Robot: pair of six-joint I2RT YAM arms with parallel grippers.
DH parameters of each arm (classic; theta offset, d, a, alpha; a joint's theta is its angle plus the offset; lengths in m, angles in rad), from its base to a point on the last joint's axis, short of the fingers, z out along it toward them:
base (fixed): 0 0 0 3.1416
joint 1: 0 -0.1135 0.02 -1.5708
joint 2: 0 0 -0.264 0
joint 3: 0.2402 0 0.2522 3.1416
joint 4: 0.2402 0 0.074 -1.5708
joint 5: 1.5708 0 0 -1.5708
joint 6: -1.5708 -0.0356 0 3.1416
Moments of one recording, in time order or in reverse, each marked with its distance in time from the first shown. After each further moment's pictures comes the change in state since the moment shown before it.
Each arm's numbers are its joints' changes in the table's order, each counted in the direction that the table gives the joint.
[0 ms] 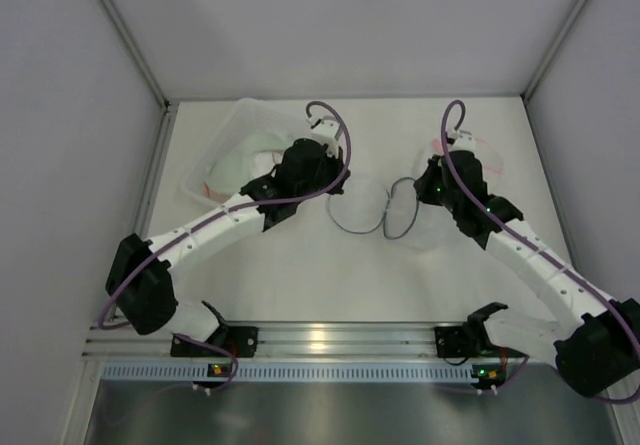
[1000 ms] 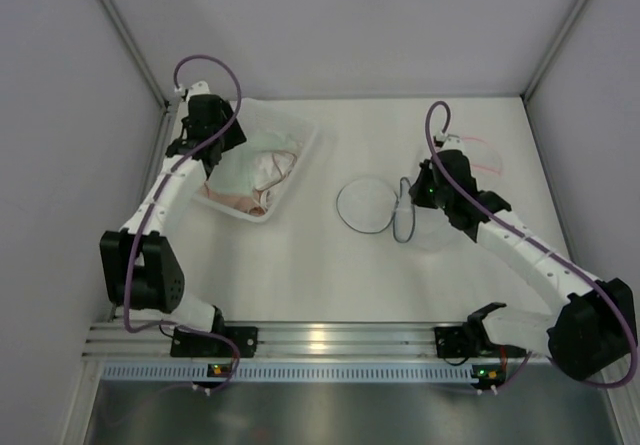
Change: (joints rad) left arm -0.655 -0.048 0.099 0.261 -0.151 0.091; right arm 0.004 -0.090 -0.022 -0.001 -0.031 0.000
